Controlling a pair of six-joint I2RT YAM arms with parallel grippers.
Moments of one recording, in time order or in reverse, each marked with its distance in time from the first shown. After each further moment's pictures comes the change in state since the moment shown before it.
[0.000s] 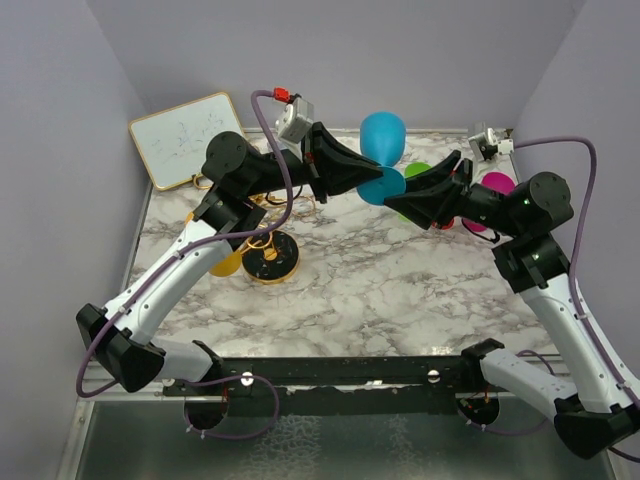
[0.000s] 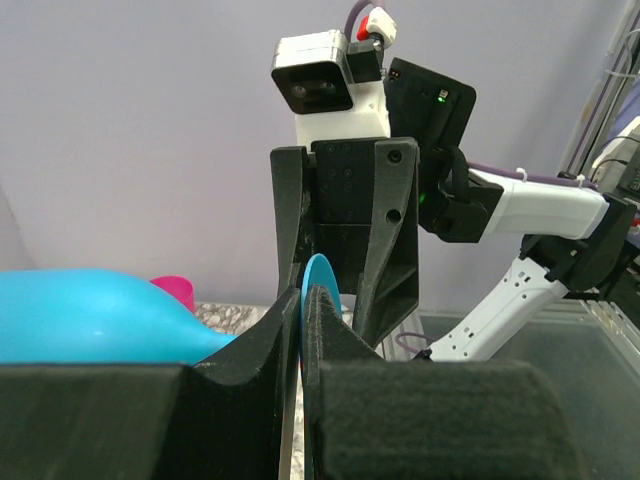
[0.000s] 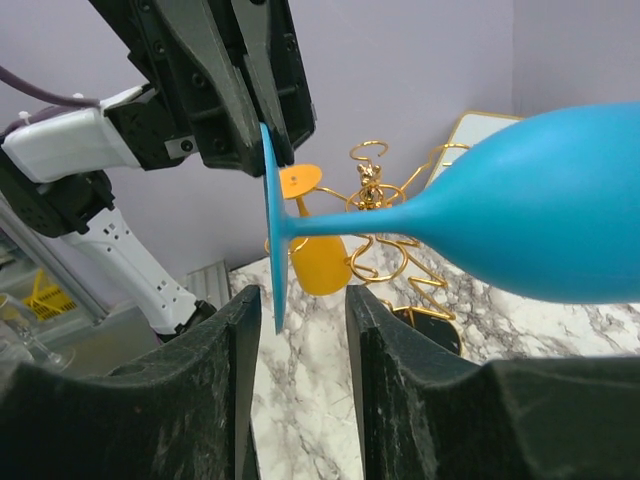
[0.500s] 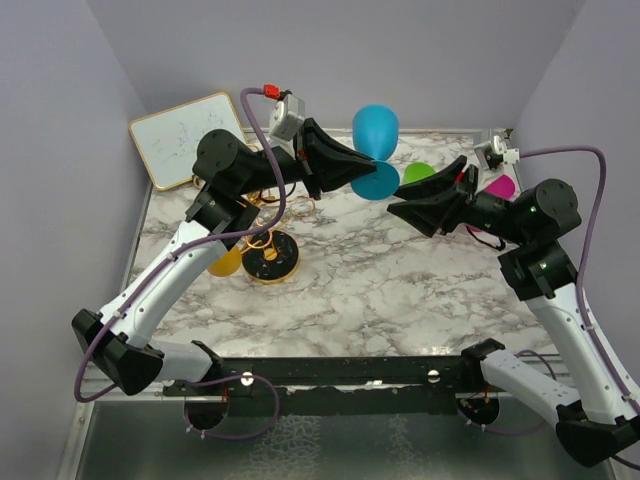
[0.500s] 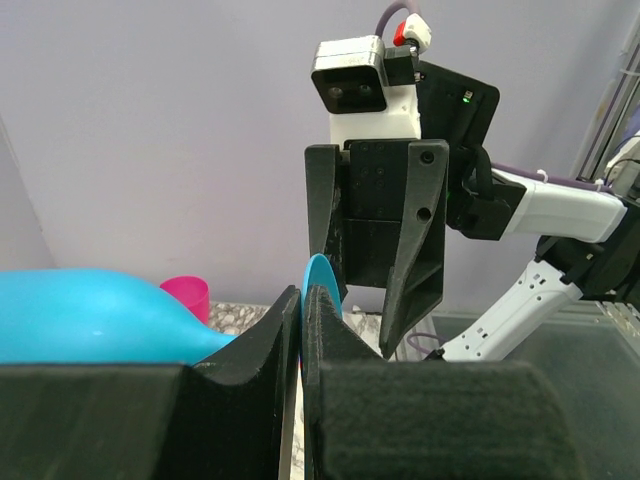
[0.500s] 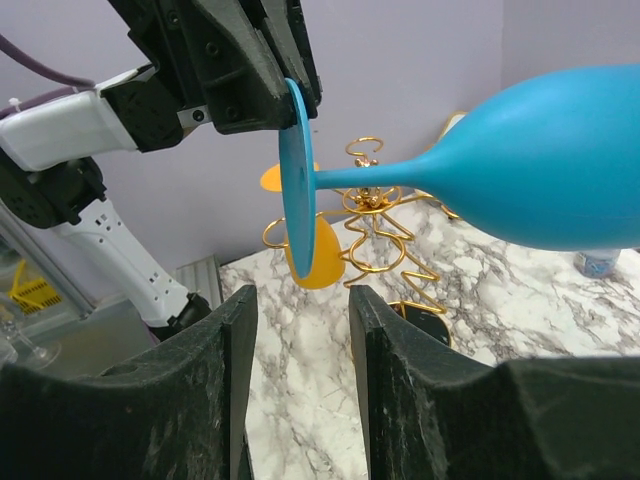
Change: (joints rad) left arm 0.022 -0.014 0.013 -0.030 0.000 0.023; right arm 0.000 -0.047 -0.003 -0.056 0.016 -0.048
